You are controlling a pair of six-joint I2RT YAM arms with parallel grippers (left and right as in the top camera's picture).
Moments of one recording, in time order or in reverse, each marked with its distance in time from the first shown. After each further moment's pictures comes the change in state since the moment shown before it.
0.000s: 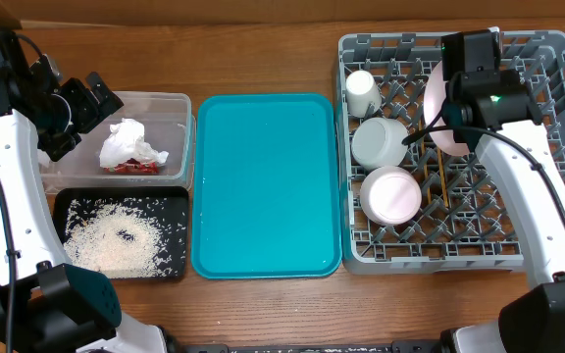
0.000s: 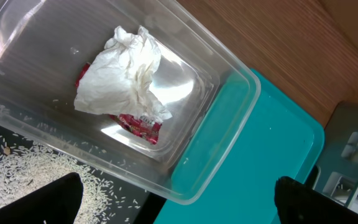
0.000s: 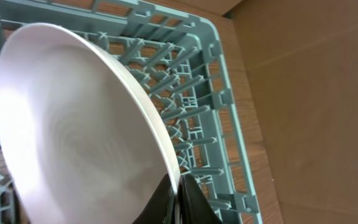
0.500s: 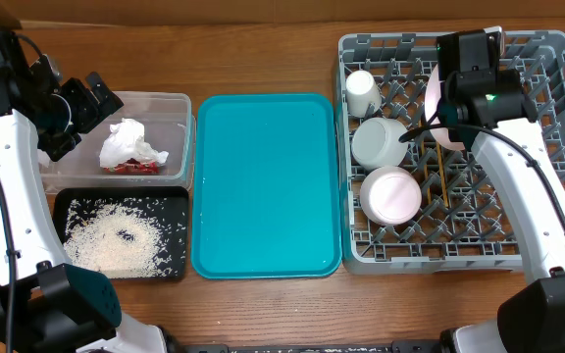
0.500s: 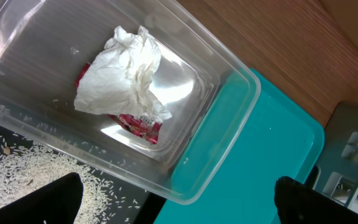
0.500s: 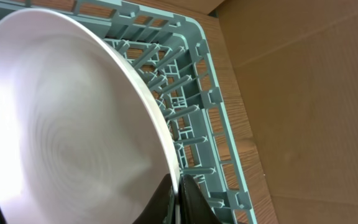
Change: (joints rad) left arm 0.000 0.000 0.000 0.000 0.000 0.000; right arm 0.007 0.011 -0.001 0.006 0.058 0.026
